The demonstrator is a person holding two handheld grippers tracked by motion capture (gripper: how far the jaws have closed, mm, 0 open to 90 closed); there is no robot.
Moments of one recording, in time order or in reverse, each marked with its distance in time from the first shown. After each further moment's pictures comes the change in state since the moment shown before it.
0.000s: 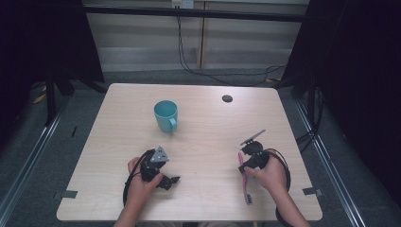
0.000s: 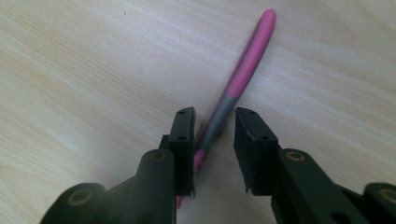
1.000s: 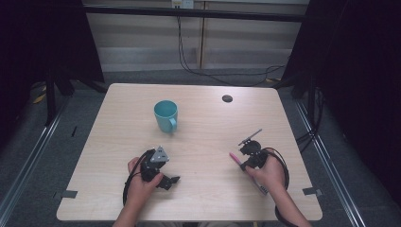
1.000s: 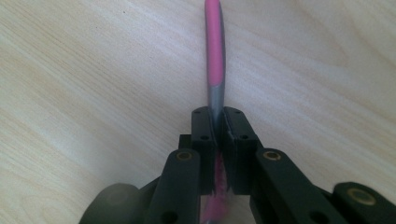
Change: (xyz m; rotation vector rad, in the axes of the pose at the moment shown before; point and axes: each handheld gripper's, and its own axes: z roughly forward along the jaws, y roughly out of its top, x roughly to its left) left arm 0.000 0.000 0.000 0.001 0.000 0.000; right arm 0.001 0.005 0.001 -0.010 -0.035 -0.100
